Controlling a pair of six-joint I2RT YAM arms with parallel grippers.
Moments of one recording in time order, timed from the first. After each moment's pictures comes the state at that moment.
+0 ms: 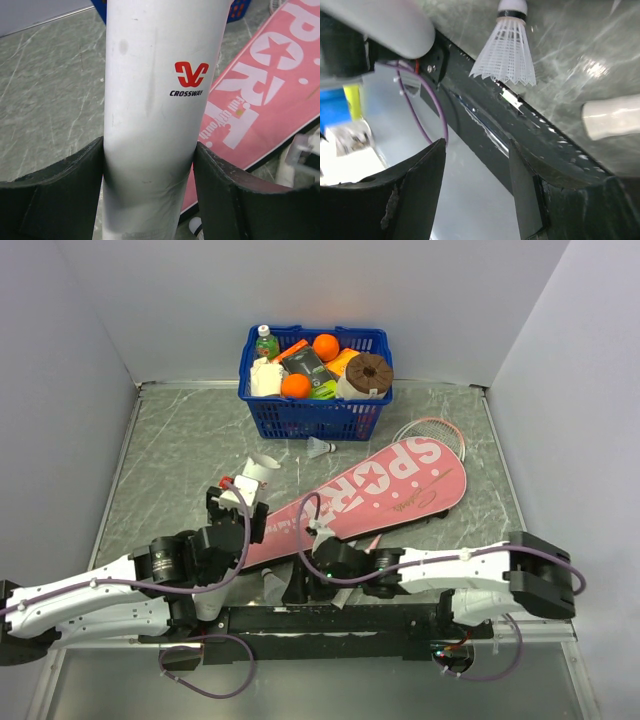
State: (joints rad) left arm -1.25 0.74 0.78 -0.50 -0.93 -0.29; right arm 1.30 1.28 0.65 -0.04 -0.05 1.08
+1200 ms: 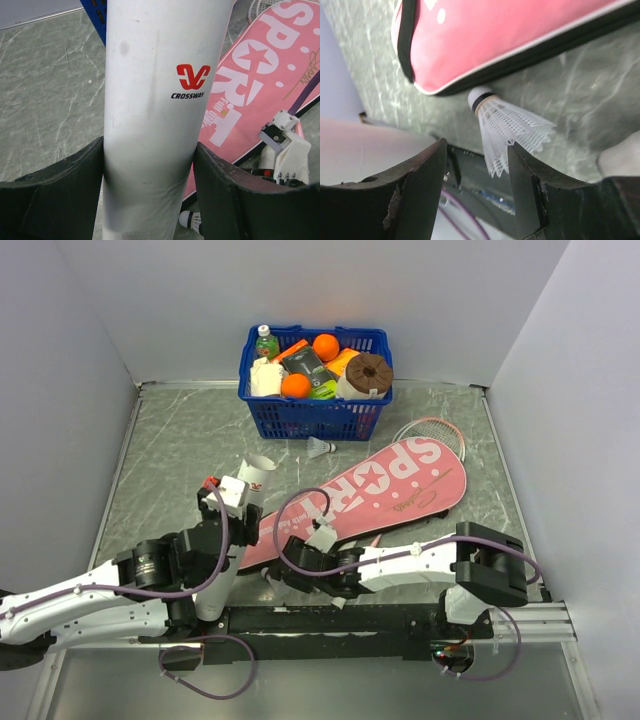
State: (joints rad) left arm -1.24 0.66 0.79 -0.53 -0.88 -0.31; right arm 1.37 1.58 0.85 -0.11 0.37 1.59
